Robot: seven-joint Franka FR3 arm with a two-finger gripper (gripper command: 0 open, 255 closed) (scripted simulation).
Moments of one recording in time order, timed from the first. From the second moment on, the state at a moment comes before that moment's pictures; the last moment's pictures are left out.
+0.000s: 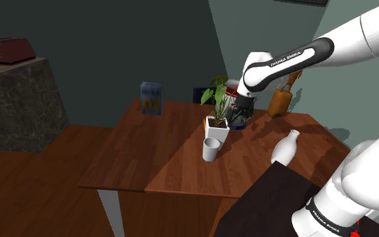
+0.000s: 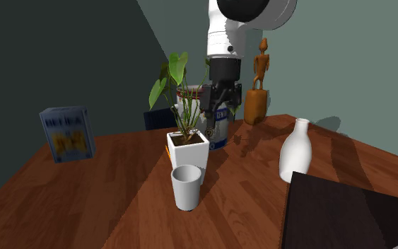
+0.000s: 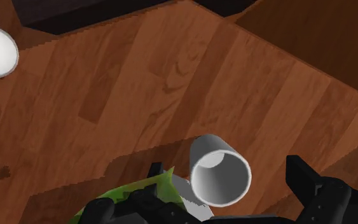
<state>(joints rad) -0.03 -0.19 -0.13 -2.47 0.08 2.25 0.01</state>
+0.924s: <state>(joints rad) -0.07 0.35 -0.12 -2.18 0.27 2.52 -0.16</state>
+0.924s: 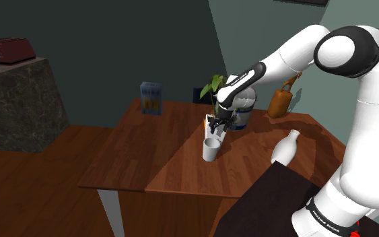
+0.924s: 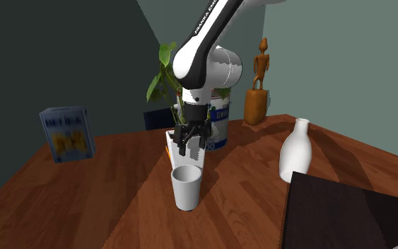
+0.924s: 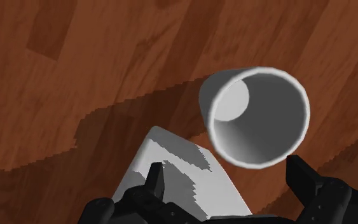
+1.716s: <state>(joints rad) -0.09 0.36 -0.09 -2.12 0.31 2.54 -0.18</state>
